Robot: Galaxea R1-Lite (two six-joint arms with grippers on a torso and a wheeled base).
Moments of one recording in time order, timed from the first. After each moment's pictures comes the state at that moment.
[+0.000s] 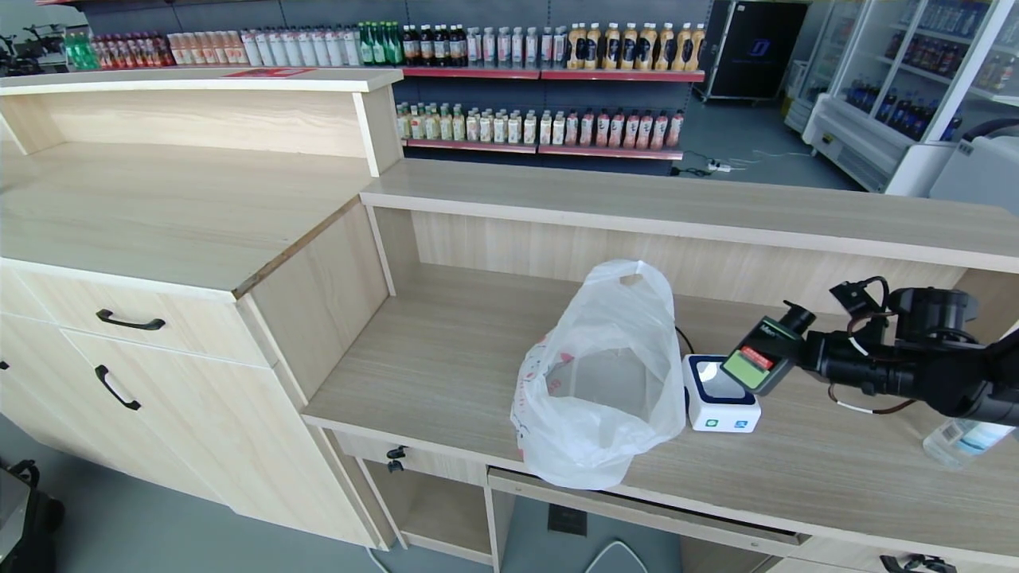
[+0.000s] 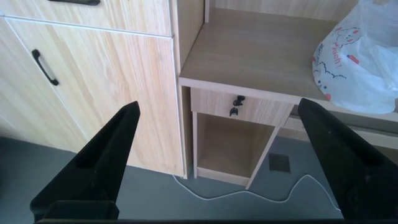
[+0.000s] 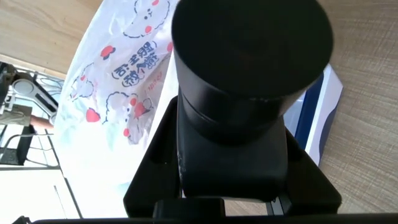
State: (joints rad) left arm 0.00 0.00 0.00 0.00 -0.02 -0.01; right arm -0.26 2.16 -1.00 -0.67 0.90 0.18
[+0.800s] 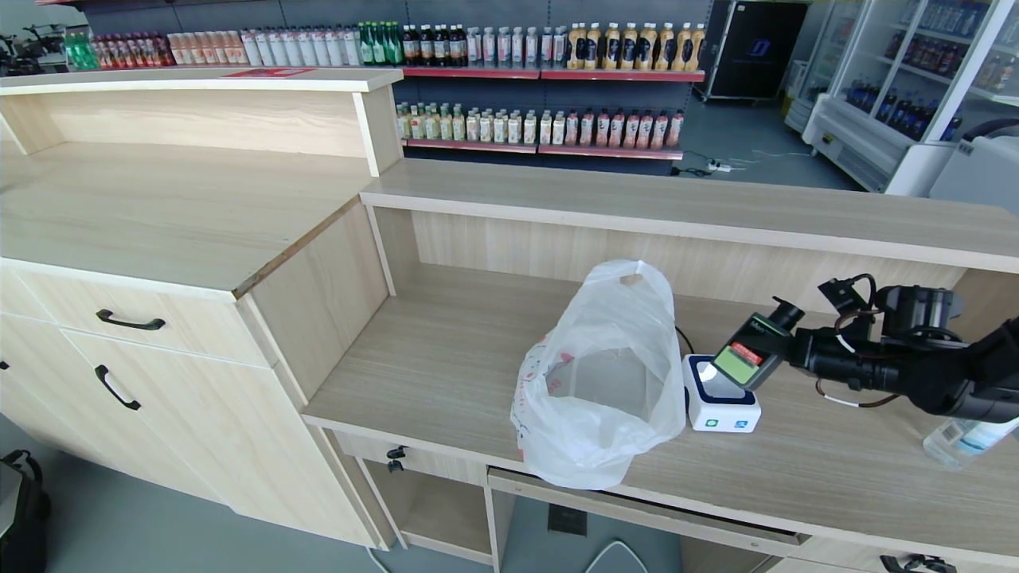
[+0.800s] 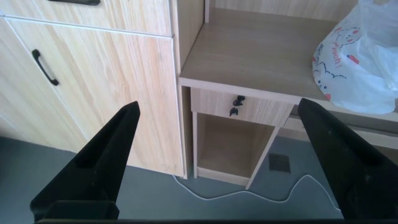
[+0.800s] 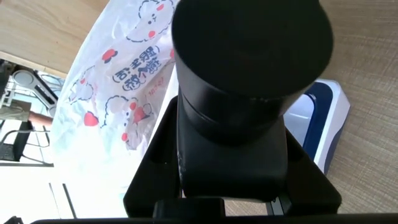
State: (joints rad) left arm 0.00 0.00 0.00 0.00 -0.02 -0.01; right arm -0.24 2.20 -1.03 -0.71 0.90 0.19
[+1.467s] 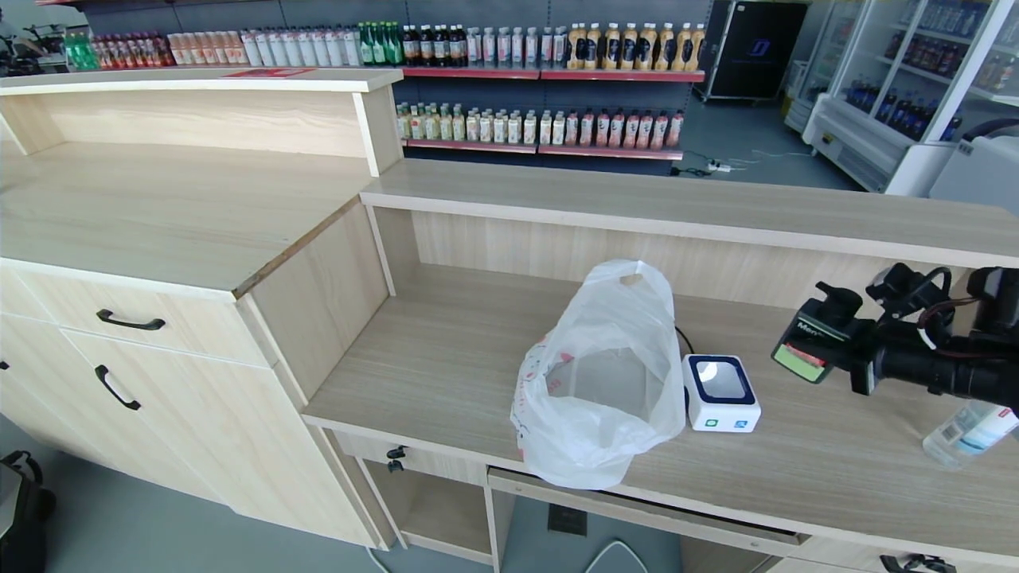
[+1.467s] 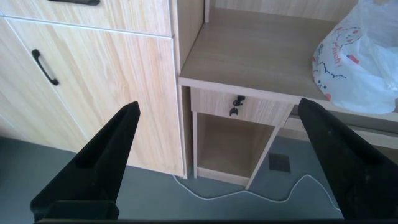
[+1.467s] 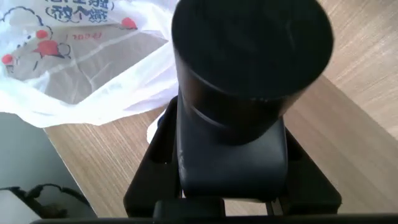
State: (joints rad) left arm 0.00 0.00 0.00 0.00 -0.02 -0.01; right arm -0.29 1.85 -0.78 -0.68 0.76 -0.68
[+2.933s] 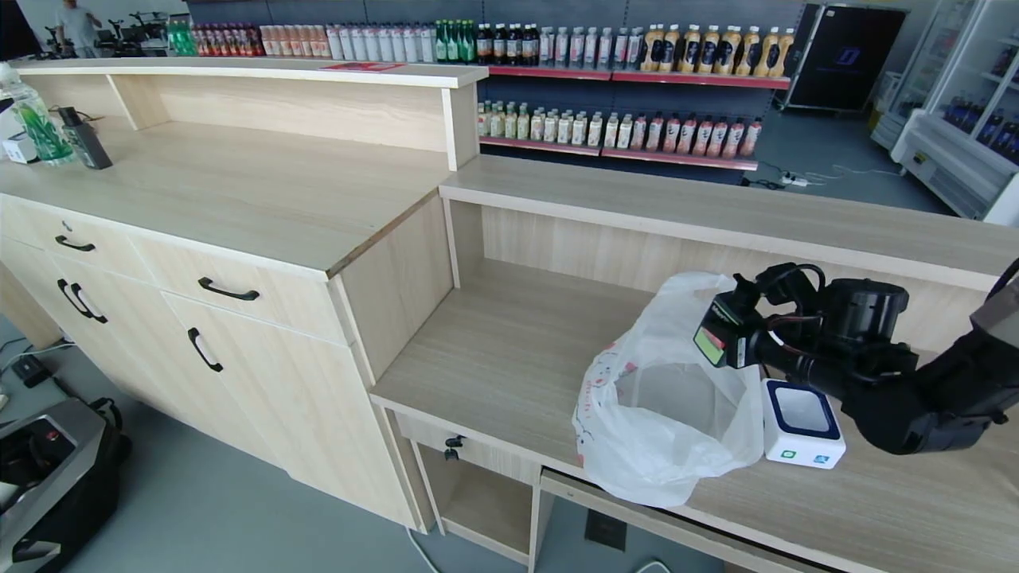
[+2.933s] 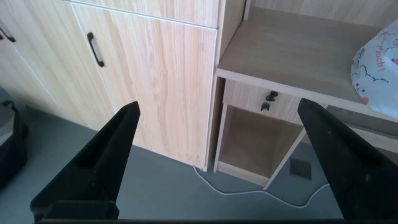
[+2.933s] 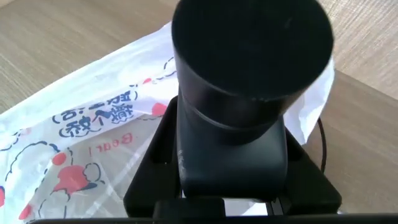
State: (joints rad) left arm 0.00 0.00 0.00 0.00 -0.02 -0.01; right arm 0.05 2.10 -0.81 -1.09 0.22 -0.17
